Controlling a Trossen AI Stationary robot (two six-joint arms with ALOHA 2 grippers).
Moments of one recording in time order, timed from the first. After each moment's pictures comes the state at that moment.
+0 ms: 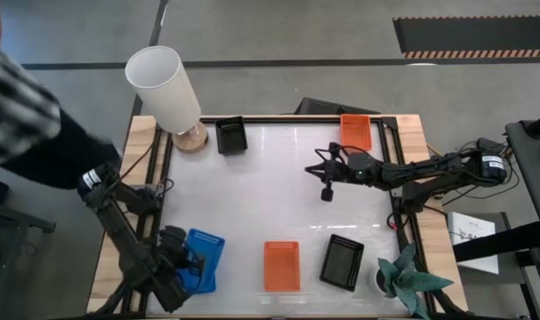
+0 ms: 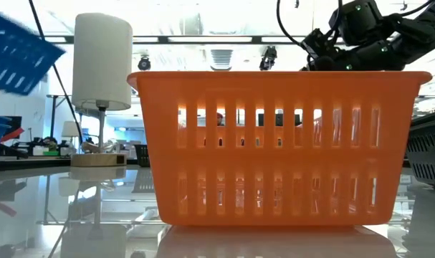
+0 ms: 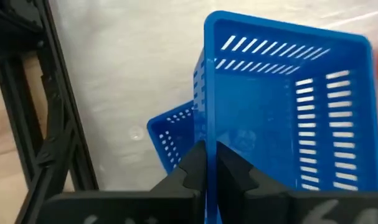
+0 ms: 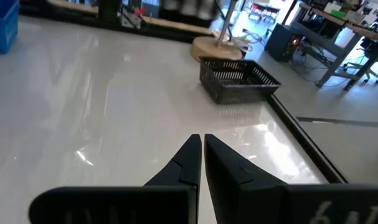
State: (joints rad) left arm -0.93 1.63 1.49 -1.57 -0.25 -2.27; right arm -0.19 1.24 0.38 0.58 0.04 -0.25
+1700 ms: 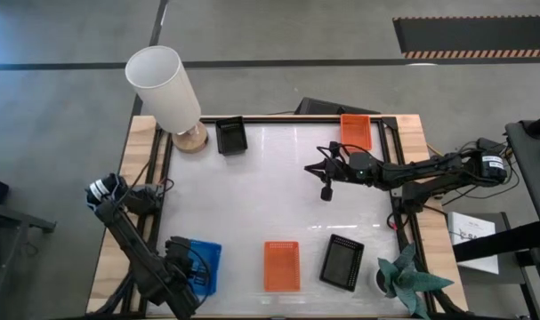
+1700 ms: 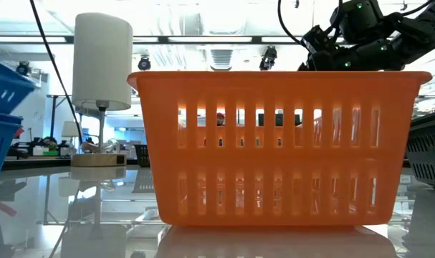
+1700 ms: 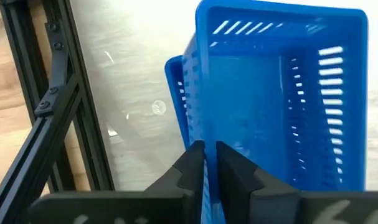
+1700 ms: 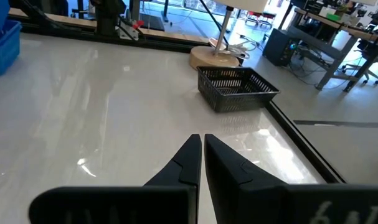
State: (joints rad) left arm -0.92 1.75 1.53 -1.52 -0.09 -2.28; right arm -0.19 1.24 0.38 0.62 0.04 -0.22
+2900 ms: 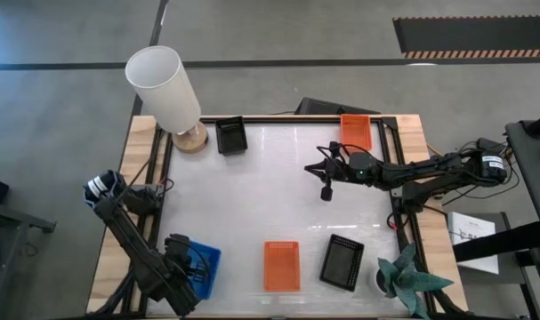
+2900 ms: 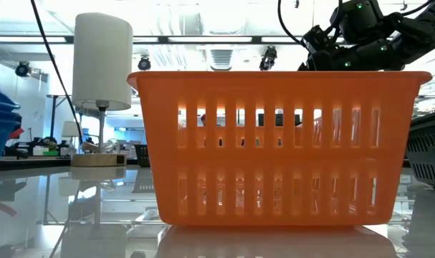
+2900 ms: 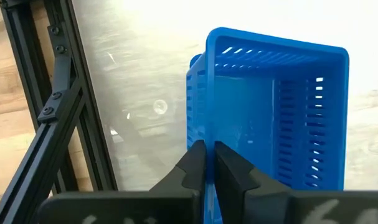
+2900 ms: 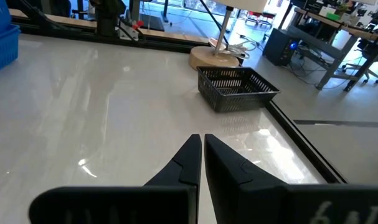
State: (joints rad) left arm -0.91 1.72 1.48 -1.50 -0.08 -2.27; right arm -0.19 1.24 0.38 0.62 0.04 -0.21
